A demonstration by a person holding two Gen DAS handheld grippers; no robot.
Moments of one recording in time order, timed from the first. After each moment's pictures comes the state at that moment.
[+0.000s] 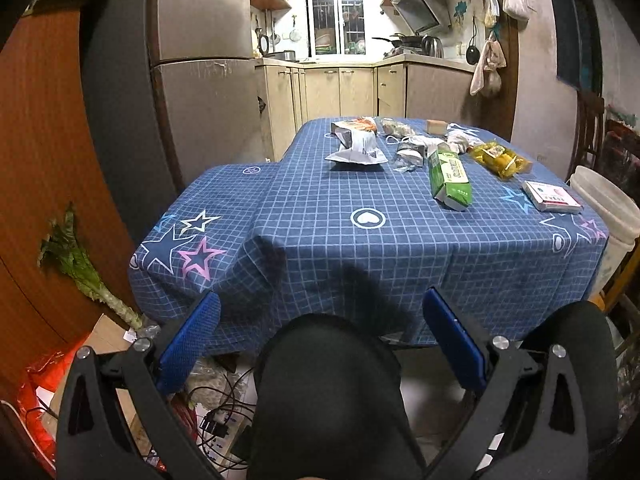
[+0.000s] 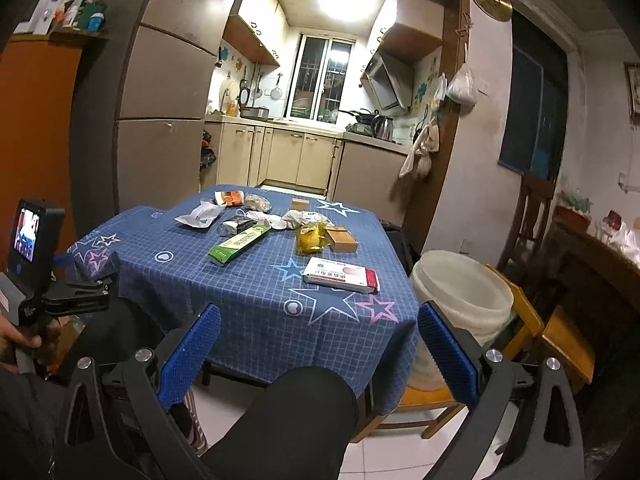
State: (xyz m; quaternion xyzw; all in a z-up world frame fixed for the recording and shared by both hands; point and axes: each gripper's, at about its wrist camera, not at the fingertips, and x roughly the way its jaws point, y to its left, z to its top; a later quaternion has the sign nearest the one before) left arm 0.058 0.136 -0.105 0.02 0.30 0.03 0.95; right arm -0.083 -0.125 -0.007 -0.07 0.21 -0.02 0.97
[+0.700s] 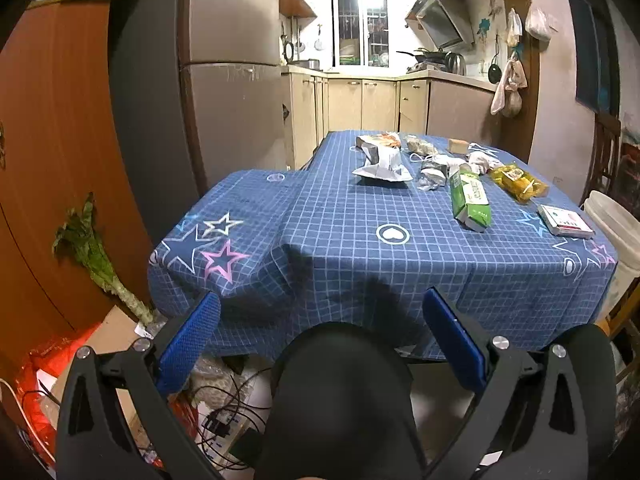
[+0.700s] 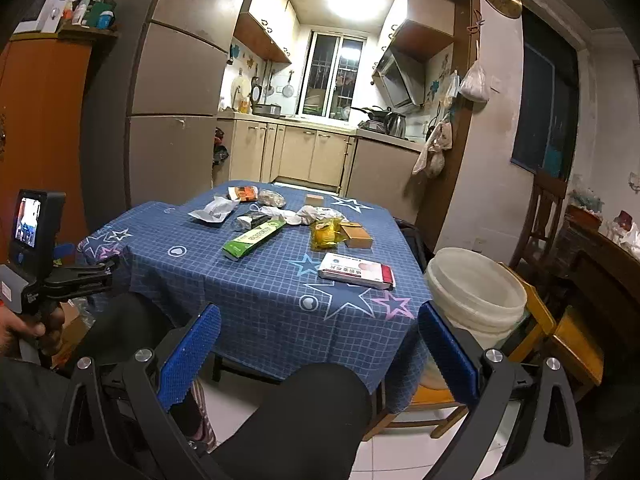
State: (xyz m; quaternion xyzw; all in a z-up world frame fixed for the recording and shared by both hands) left arm 0.050 0.149 -0.095 0.00 0.27 0.07 0.96; right arm -0.083 -0.127 -0.011 -0.06 0.21 0.00 0.98
